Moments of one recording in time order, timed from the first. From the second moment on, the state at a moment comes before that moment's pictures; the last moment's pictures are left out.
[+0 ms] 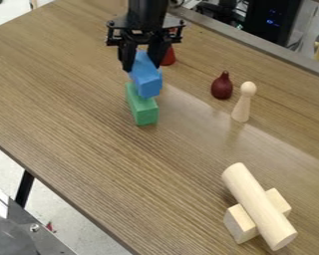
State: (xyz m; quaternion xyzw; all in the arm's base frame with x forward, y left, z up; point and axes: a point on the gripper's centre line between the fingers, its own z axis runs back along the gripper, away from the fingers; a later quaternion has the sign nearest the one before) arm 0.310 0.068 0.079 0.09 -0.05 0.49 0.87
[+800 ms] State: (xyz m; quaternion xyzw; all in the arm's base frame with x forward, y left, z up) arm 0.313 0.068 0.072 0.11 -0.07 0.49 0.87
